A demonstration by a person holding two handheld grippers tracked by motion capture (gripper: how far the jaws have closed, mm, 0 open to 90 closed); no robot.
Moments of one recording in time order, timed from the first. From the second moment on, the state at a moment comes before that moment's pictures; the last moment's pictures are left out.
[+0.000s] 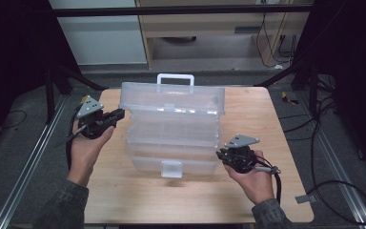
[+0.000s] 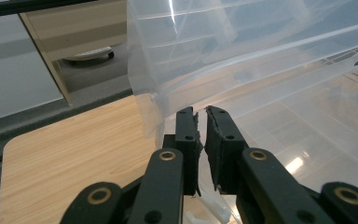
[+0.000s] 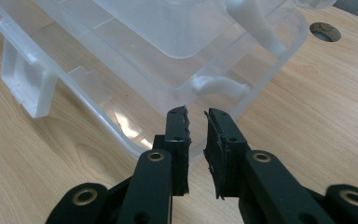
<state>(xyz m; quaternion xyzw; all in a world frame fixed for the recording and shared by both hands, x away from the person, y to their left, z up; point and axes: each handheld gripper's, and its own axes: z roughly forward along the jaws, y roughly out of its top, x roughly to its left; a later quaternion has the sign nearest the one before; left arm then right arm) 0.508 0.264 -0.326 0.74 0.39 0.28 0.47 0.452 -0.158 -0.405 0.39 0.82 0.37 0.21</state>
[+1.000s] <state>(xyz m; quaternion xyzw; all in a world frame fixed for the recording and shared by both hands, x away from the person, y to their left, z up) 0.523 0.268 -0.325 0.73 0.40 0.30 0.47 0.453 -0.159 -0.405 0.38 0.82 0.37 0.21</state>
